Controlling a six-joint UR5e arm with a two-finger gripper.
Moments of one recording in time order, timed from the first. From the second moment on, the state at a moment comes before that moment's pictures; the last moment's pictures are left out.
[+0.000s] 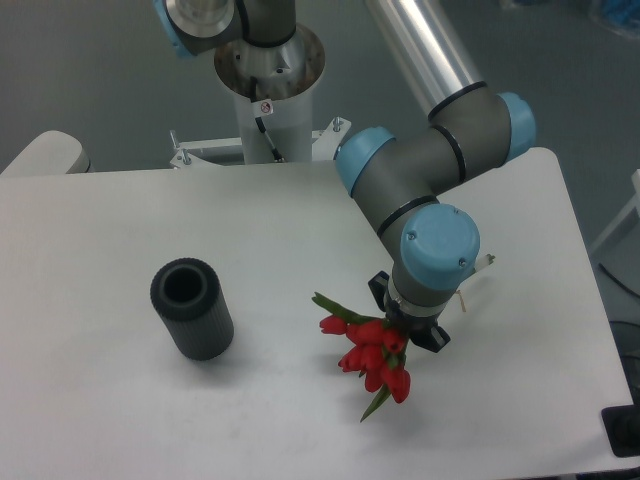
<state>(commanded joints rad) 2.49 -2.13 -1.30 -1.34 1.60 1.34</state>
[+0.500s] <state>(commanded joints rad) 2.49 -2.10 -1.32 -1.34 1.60 1.39</state>
